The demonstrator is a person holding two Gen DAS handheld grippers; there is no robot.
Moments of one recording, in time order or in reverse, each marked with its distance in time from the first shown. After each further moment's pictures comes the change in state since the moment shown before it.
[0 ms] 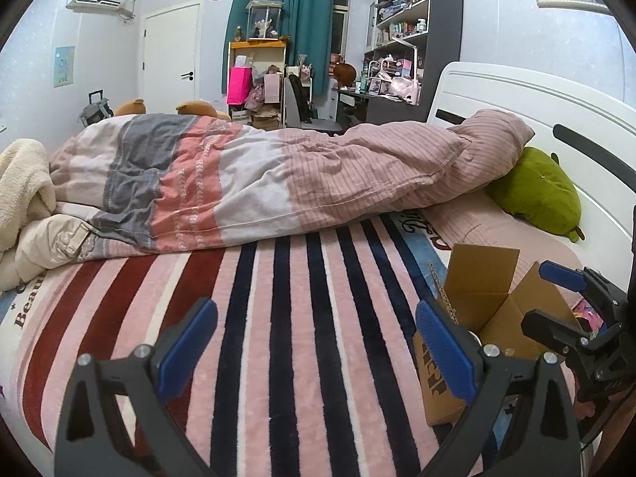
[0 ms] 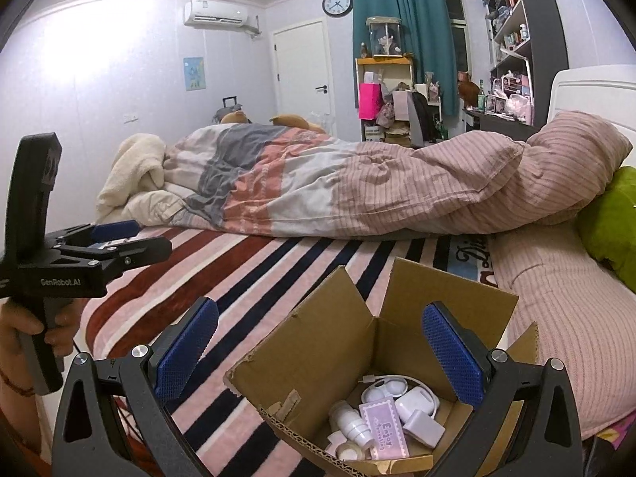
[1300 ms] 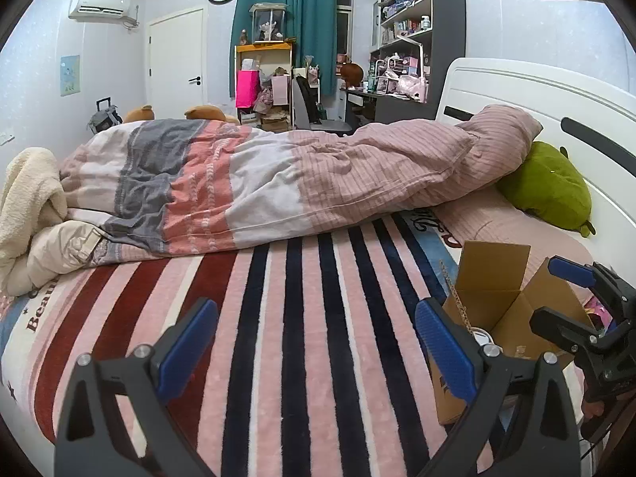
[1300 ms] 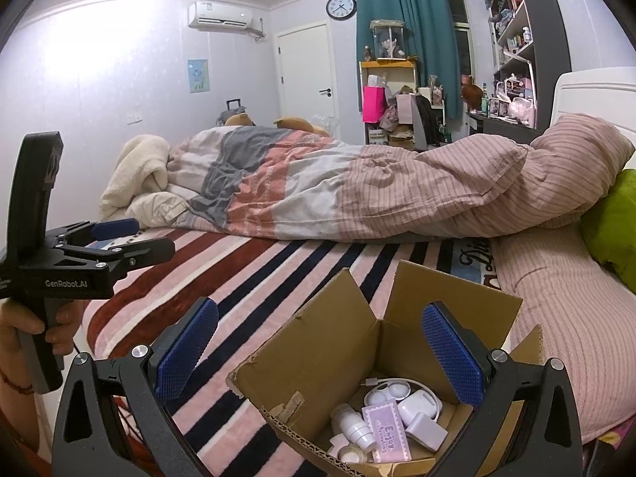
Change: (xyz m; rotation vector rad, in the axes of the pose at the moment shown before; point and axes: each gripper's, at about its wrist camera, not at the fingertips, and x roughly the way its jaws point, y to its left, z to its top) left arm -0.003 0.017 0.002 0.016 -0.001 0.034; right arm 0.002 0.001 0.002 -0.005 -0.011 0.015
